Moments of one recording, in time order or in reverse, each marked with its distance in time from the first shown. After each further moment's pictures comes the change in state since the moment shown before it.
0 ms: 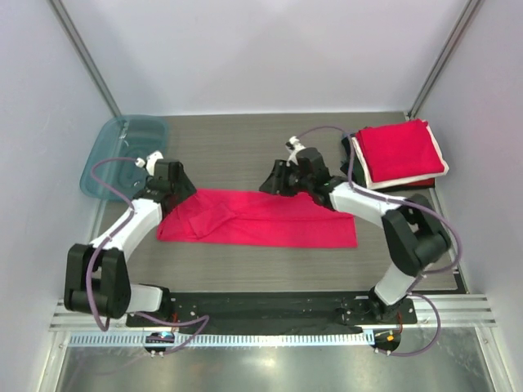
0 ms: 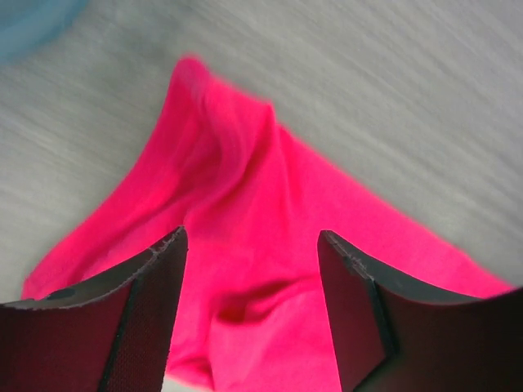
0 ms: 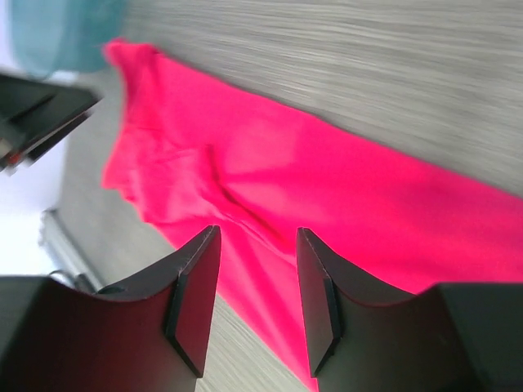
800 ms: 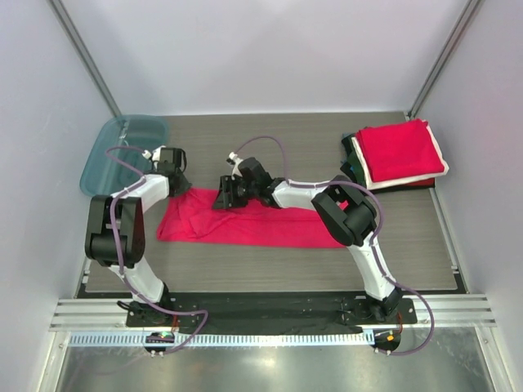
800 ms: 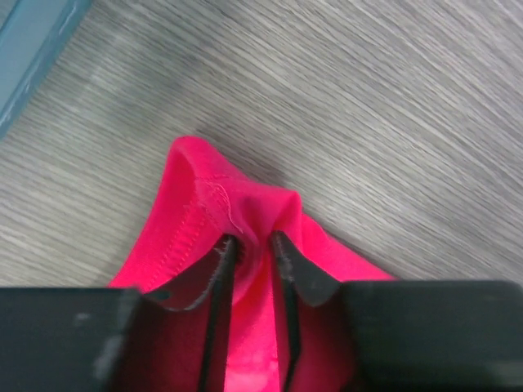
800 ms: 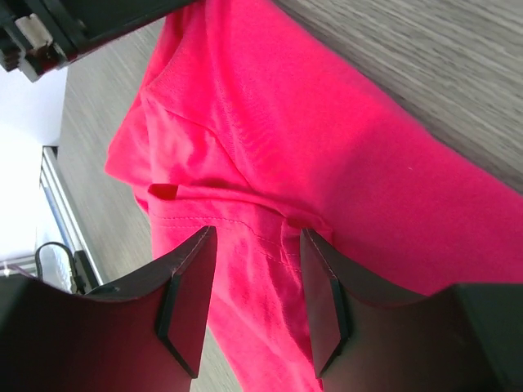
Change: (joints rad) left arm 0.085 0.397 0.213 0.042 0.034 0.065; right arm 0.241 0.586 0.478 0.074 -0.125 0.031
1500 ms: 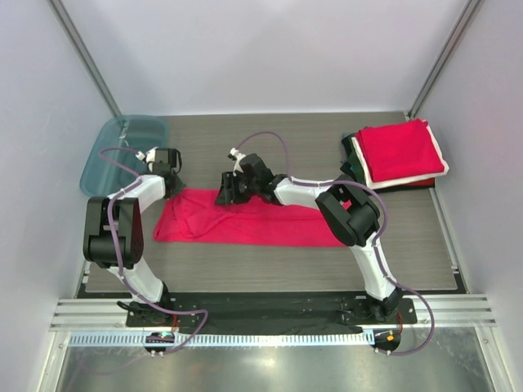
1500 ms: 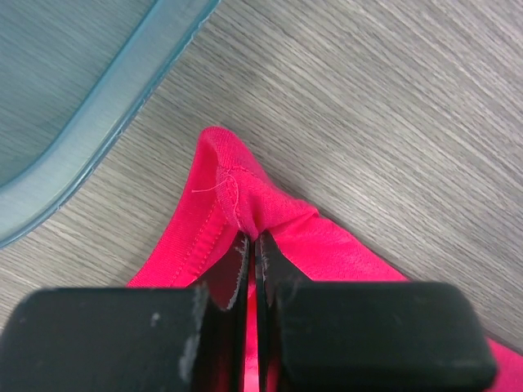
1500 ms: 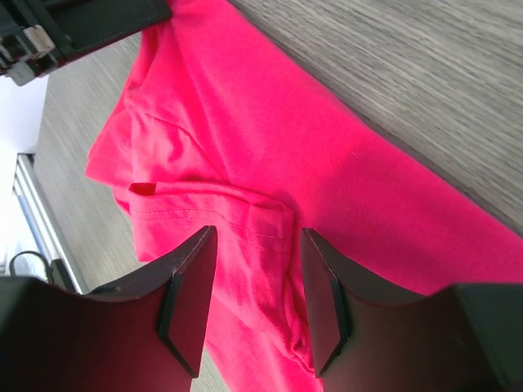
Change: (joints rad) left arm 0.042 -0.003 -0.003 -0.019 -0.043 0.014; right arm -0.005 -0.024 0.011 -0.045 0.053 -0.069
